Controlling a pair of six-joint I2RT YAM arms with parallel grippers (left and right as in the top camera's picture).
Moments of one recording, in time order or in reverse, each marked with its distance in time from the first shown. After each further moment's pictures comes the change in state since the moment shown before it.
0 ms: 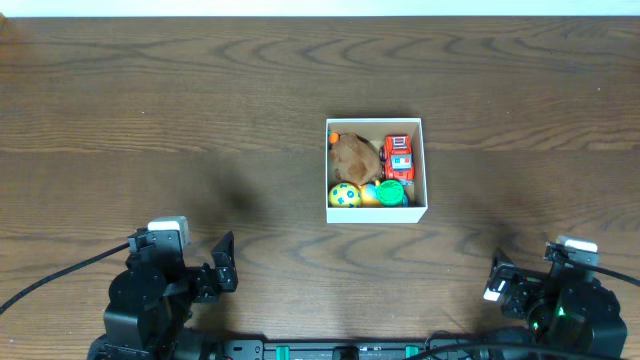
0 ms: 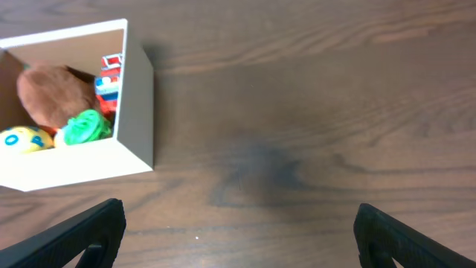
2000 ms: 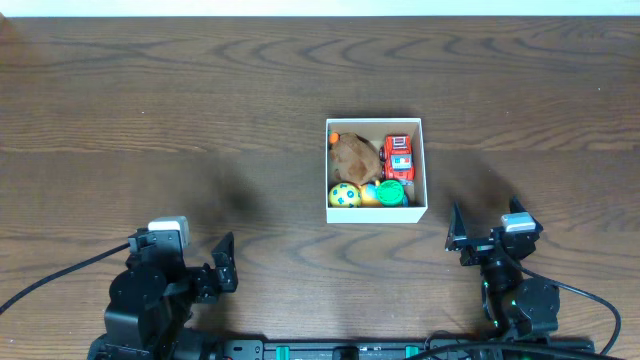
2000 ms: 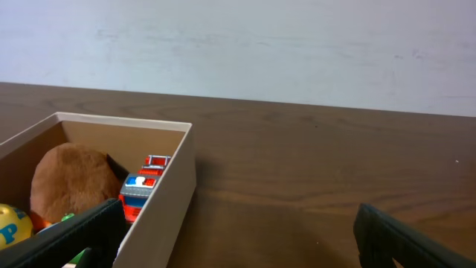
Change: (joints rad) left arm 0.000 0.000 -0.002 -0.011 -0.004 0.004; right arm 0.000 -0.259 -0.766 1.086 -0.175 -0.244
